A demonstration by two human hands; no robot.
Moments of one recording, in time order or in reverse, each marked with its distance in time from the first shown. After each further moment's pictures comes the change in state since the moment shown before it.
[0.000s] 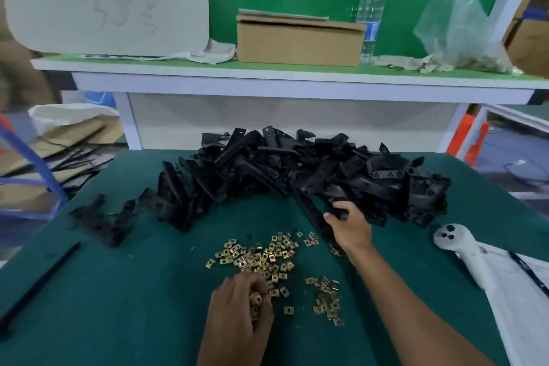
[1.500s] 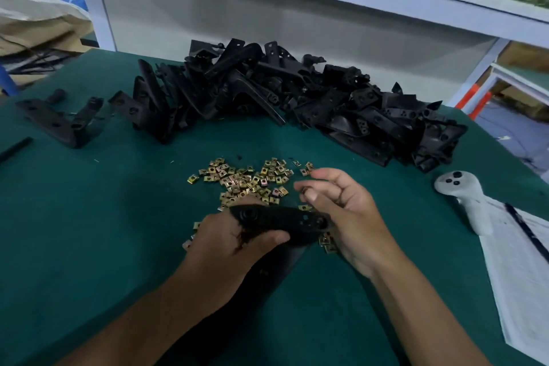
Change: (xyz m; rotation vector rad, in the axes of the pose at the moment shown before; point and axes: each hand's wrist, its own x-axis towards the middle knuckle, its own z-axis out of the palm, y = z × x) left_hand -0.006 -0.010 -0.002 -0.578 -0.138 0.017; right_hand -0.110 0.016 -0.003 0.564 -0.486 -0.187
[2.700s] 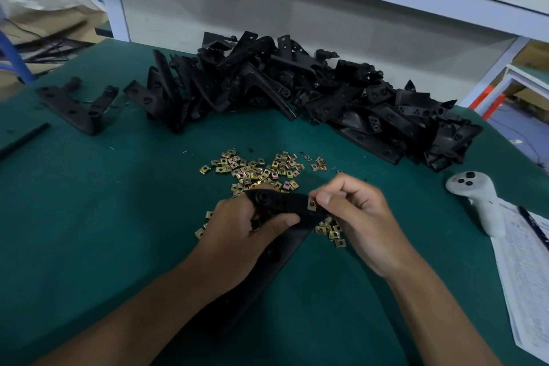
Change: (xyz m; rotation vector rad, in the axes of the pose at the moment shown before) left_hand 0.003 -0.006 -0.002 0.064 -0.018 -0.061; right_hand -0.007 0.004 -0.001 -0.187 -0.113 -0.127
